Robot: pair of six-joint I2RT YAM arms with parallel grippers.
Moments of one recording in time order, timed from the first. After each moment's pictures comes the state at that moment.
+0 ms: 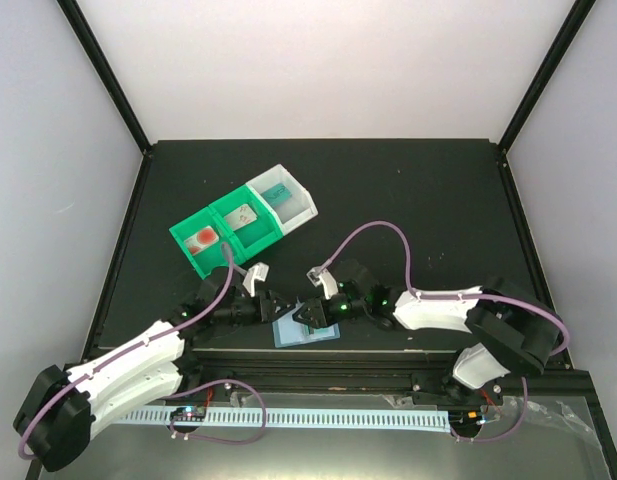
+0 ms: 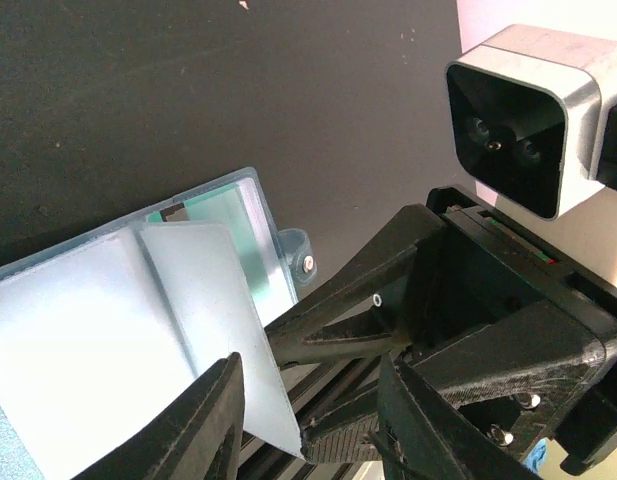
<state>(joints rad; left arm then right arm) -0.64 0.82 0.28 -0.05 0.51 -0.92 0.97 1.50 0.58 0.28 -0.50 0.71</state>
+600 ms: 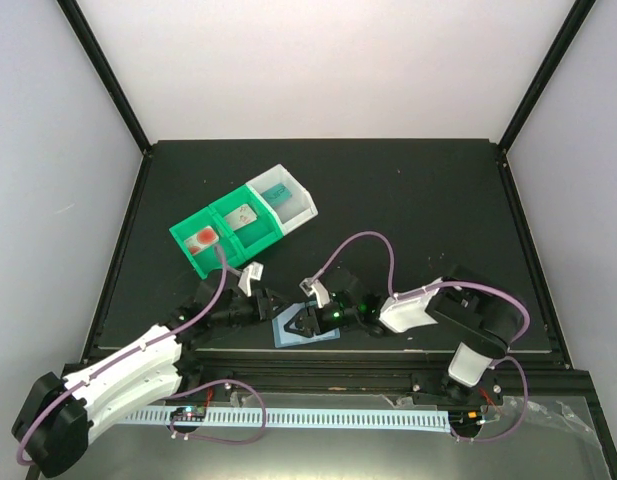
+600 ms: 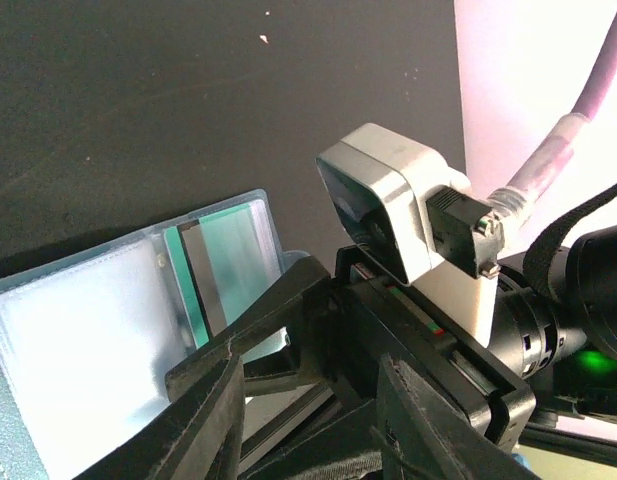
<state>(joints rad) -0.65 0.77 0.26 -0.05 0.45 -1.00 1.01 1.69 0.54 0.54 -0.55 0.80</state>
